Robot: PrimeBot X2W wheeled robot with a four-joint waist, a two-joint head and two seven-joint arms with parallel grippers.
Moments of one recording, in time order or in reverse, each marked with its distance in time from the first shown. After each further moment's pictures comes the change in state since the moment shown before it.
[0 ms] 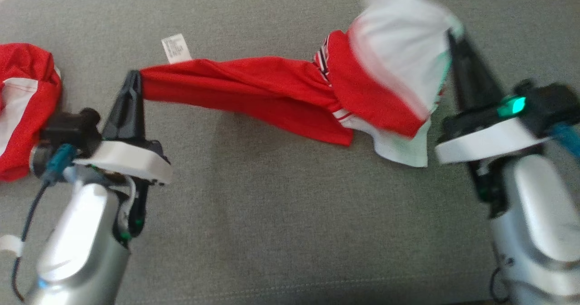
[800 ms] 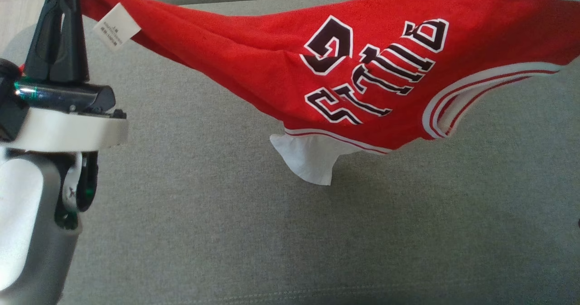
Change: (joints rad) left arm -0.049 0.166 0.061 -0.467 0.093 0.083 0.099; right arm -0.168 -0.132 -0.302 -0.325 -0.023 0.000 0.159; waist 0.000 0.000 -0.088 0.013
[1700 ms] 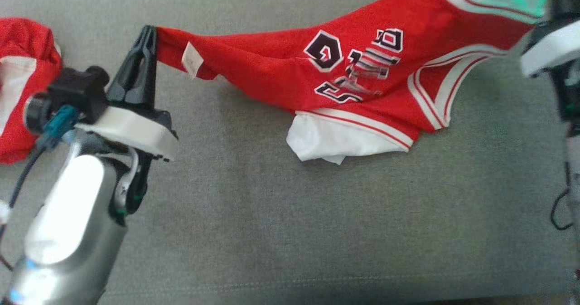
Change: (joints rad) left arm -0.034 -0.084 -0.132 0.257 -0.068 -0.079 0.043; right arm -0.116 -0.047 0.192 0.444 0.093 0.000 0.058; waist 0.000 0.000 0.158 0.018
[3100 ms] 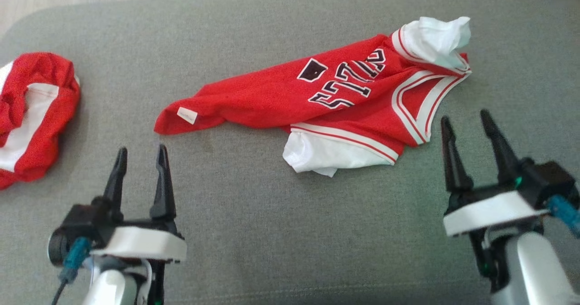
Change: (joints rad) left arm 0.442 -0.175 0.179 -0.072 0.083 0.043 -0.147; right arm 0.555 0.230 -0.005 -0.186 -0.075 0.000 -0.188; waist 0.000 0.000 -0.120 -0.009
